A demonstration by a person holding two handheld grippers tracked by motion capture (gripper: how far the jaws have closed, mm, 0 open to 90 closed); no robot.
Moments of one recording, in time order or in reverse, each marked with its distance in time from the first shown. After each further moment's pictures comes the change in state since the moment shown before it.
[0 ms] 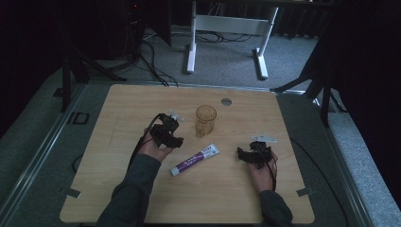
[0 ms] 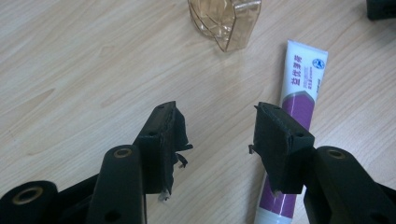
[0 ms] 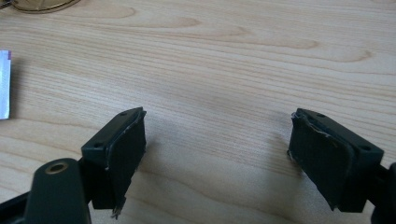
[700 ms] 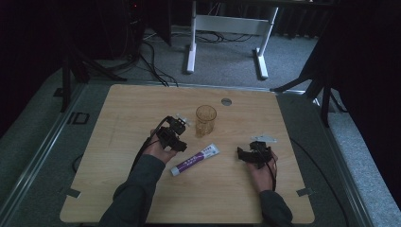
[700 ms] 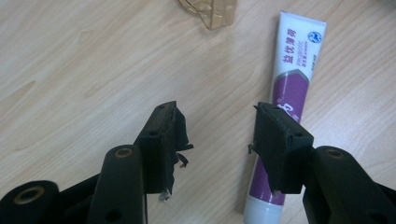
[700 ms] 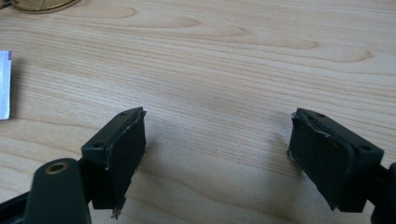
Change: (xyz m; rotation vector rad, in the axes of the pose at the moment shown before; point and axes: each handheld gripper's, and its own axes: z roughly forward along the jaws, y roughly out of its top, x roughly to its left) left arm -0.016 0.007 0.010 0.098 0.000 0.047; right arm 0.000 0.000 0.000 0.000 0.001 -0.002
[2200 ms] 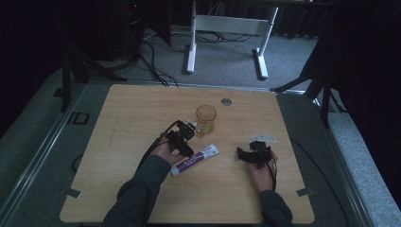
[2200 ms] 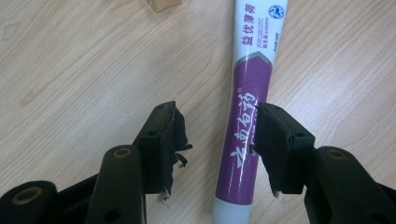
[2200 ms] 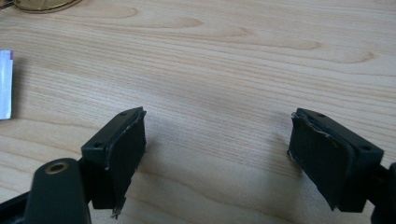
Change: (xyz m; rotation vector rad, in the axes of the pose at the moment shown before) left arm -0.016 0.011 0.017 0.090 -0.094 0.077; right arm 0.000 0.000 0.000 0.001 0.005 -0.002
